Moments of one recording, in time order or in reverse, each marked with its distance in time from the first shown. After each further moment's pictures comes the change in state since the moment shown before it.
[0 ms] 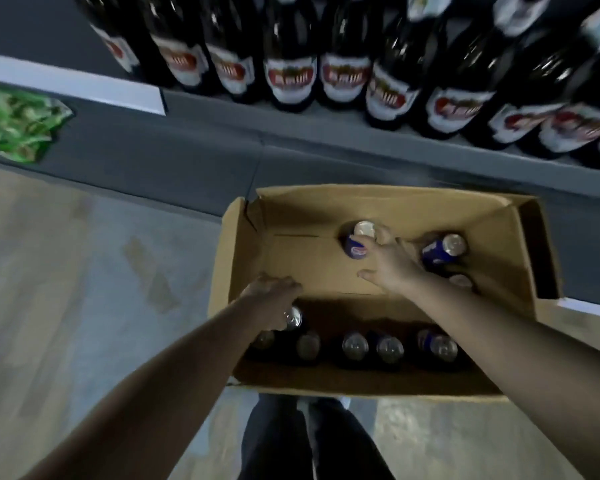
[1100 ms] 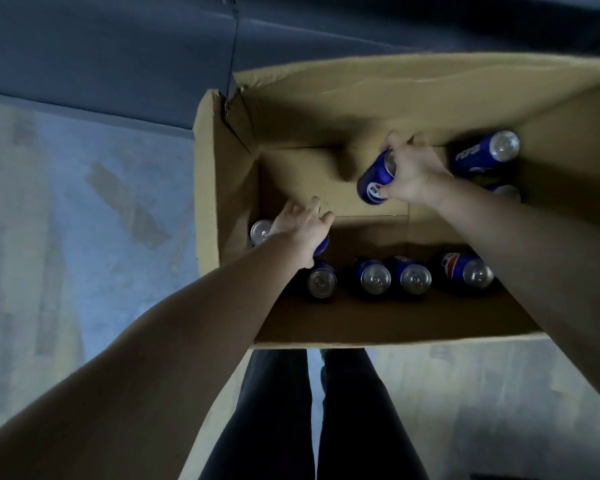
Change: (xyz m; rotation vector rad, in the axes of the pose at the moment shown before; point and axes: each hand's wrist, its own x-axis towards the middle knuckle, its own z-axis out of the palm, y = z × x) left_hand 0.071 0.012 0.036 0.122 -0.026 0.008; right_hand 0.065 0.020 0.050 0.160 -0.002 0.200
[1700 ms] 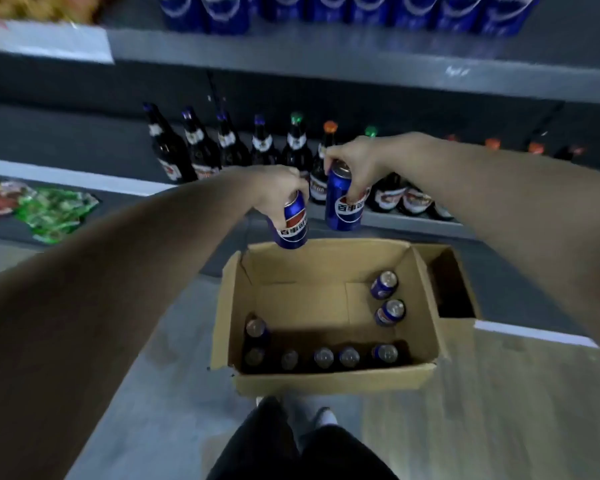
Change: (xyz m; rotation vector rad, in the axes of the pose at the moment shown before) left_hand -0.265 0.036 -0.313 0.099 0.353 0.025; right_hand -0.249 -0.113 -0.346 -0.462 0.026 -0.410
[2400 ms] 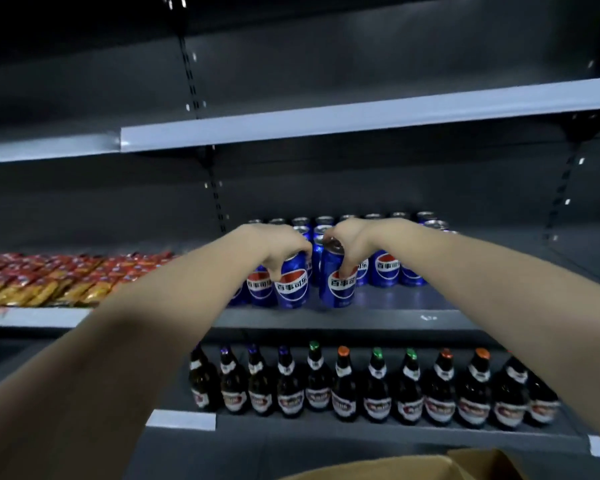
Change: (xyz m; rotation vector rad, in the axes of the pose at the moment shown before) left_hand -0.068 -0.047 -0.284 0.469 0.261 -0.036; right_hand -0.058 -0.020 -0.247 -0.065 0.406 0.039
